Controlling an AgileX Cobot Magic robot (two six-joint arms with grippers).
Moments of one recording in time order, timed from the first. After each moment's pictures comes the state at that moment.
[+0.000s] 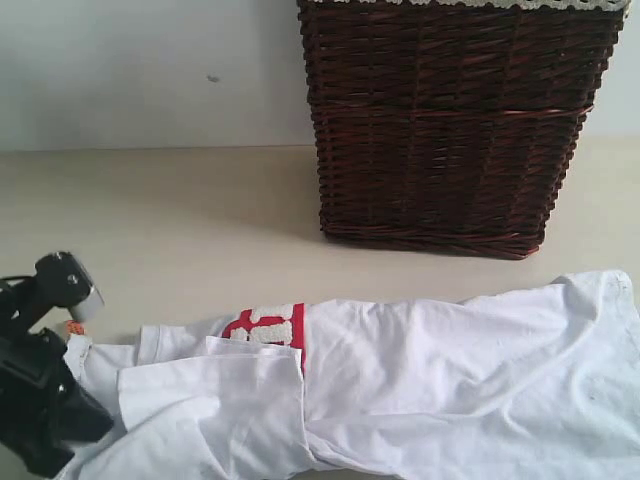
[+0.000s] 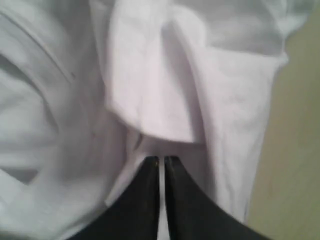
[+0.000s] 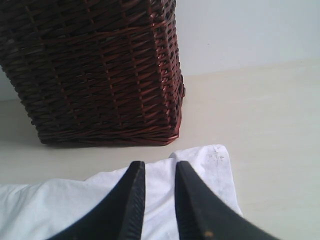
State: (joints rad) left arm -0.22 1.49 -0.57 -0.71 0.66 1.20; right arm -0.01 0.05 0.00 0.26 0.27 -0.10
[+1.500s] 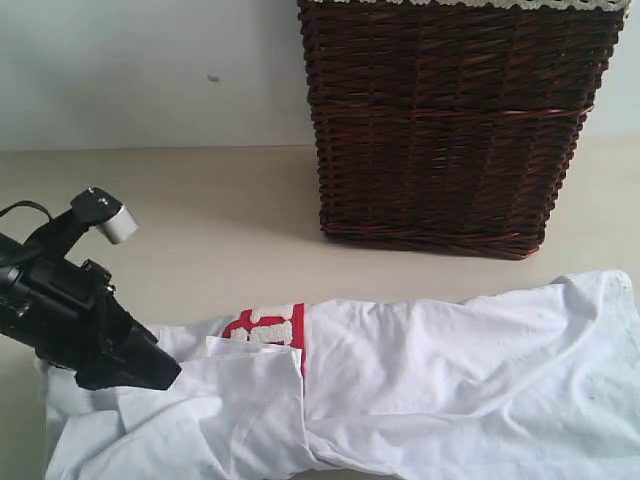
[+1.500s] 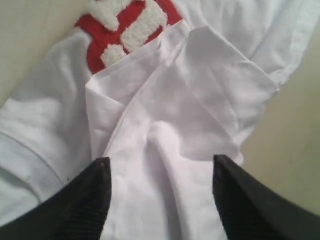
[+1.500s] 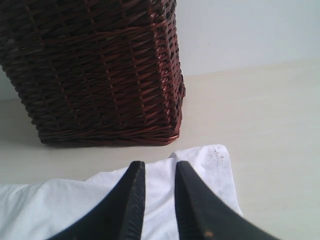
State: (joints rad) left arm -0.22 1.60 -0.74 -0.90 0.79 1.25; right arm -0.01 0.05 0.00 0.26 0.27 -0.10
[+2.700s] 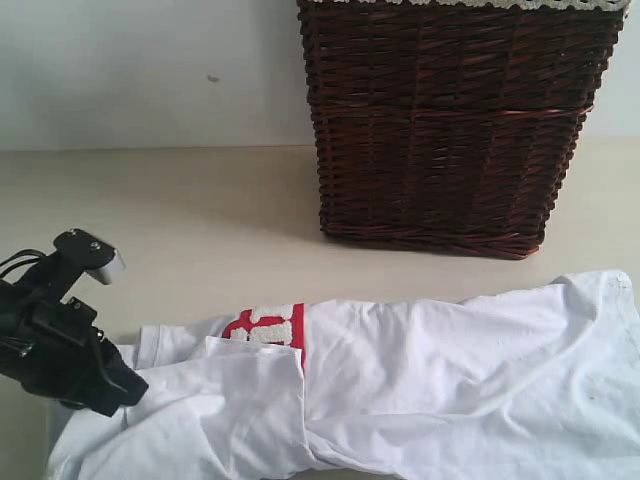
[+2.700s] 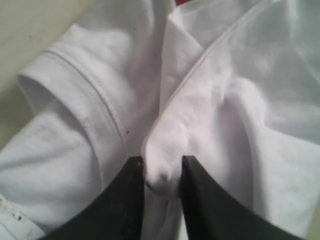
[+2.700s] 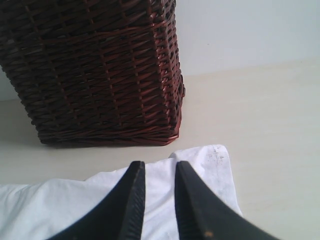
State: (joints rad) left arm -0.22 1.64 -0.64 -0.88 0.55 1.20; right arm -0.01 0.05 0.00 0.26 0.27 -0.10
